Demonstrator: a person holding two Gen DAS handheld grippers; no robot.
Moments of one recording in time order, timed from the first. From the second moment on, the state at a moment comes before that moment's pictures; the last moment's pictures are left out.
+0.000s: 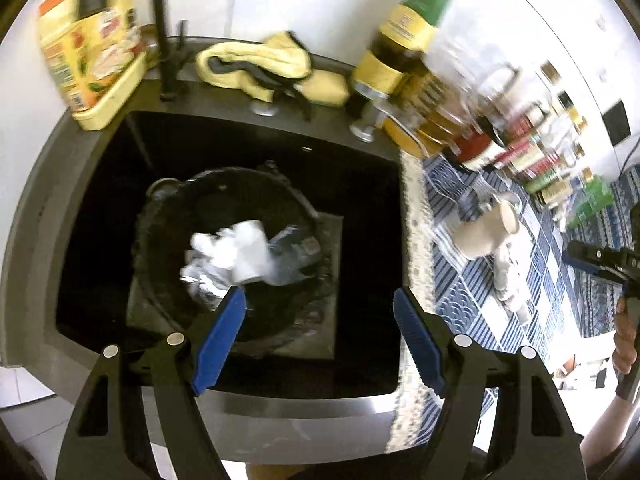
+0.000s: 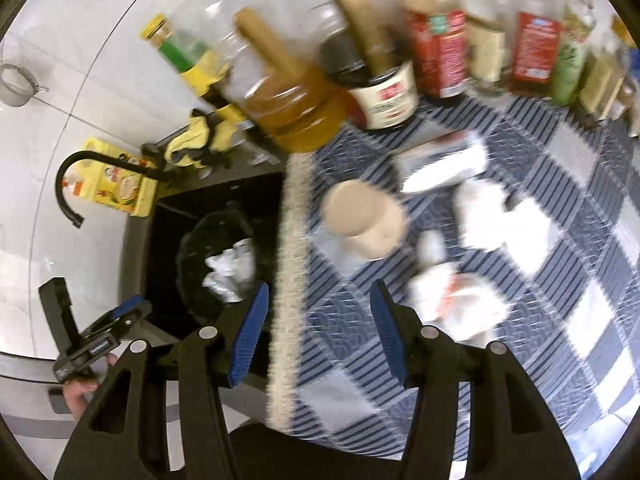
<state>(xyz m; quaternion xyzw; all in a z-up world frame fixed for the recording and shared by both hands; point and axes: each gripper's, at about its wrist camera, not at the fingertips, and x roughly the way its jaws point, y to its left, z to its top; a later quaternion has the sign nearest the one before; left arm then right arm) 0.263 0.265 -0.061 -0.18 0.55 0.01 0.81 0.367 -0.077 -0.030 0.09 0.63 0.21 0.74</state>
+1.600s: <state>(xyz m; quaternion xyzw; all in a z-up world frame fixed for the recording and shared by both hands) 0.290 0.009 -0.108 -0.18 0.58 0.00 0.80 0.471 -0.146 -0.161 -0.04 0.71 0.23 0.67</state>
